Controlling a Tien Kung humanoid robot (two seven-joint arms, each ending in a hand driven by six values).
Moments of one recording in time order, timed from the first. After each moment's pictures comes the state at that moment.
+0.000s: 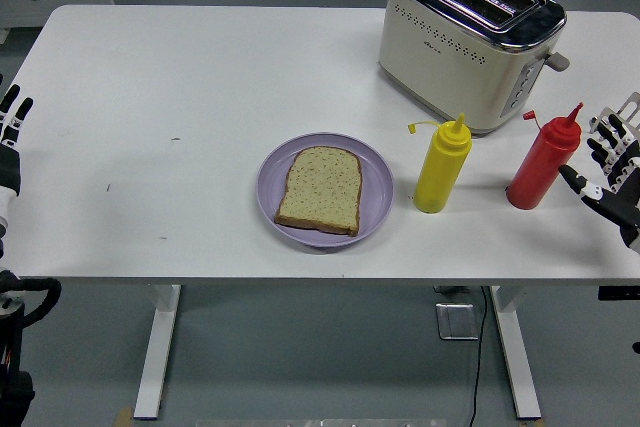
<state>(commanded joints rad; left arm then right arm) -0.06 0.04 -1.76 -1.47 0.71 0.14 -0.12 0.00 -0.25 1.47 1.31 -1.17 0.00 0.31</state>
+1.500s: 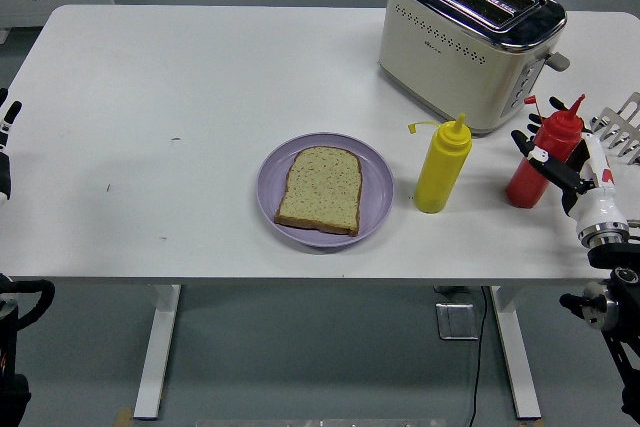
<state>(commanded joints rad) -0.05 0.03 -1.79 -1.47 0.71 0.14 -0.12 0.23 -0.17 1.27 1.15 -0.95 -0.23 0.30</state>
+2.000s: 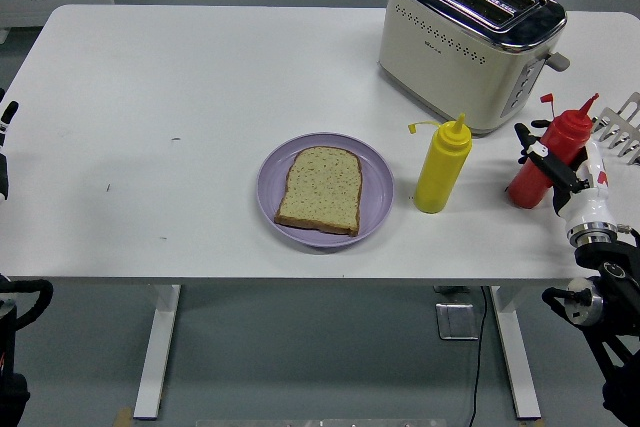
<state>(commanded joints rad) -0.05 0.03 -1.80 -1.47 0.71 0.14 -0.12 0.24 -0.15 1.23 1.13 -0.84 -0.29 0.33</state>
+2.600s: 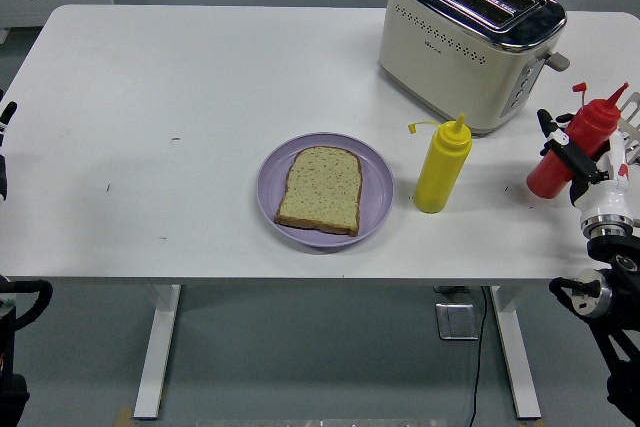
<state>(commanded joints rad) -0.05 0.03 -1.80 -1.47 0.72 0.14 -0.12 0.24 -0.16 1.27 1.20 -0.82 -0.34 0.34</state>
